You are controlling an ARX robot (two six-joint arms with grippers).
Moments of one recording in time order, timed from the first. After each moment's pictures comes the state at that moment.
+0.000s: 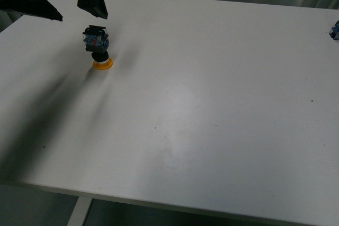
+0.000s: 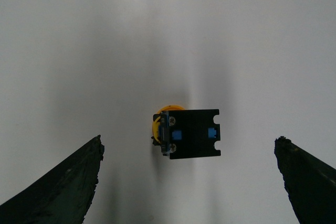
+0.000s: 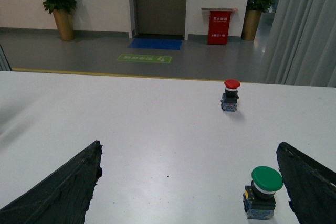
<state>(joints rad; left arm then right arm) -0.11 1.98 1.42 -0.32 0.15 0.00 0.00 0.00 0.01 0.00 0.00 0.00</state>
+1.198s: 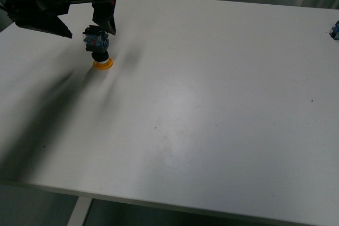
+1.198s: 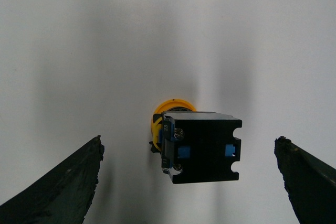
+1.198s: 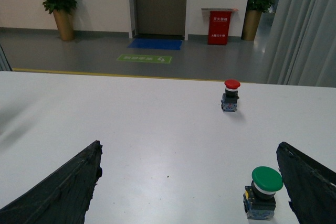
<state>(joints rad) -0.13 2.10 1.54 -0.43 0.12 -0.05 0.00 0.00 0.01 0.00 0.00 0.00</state>
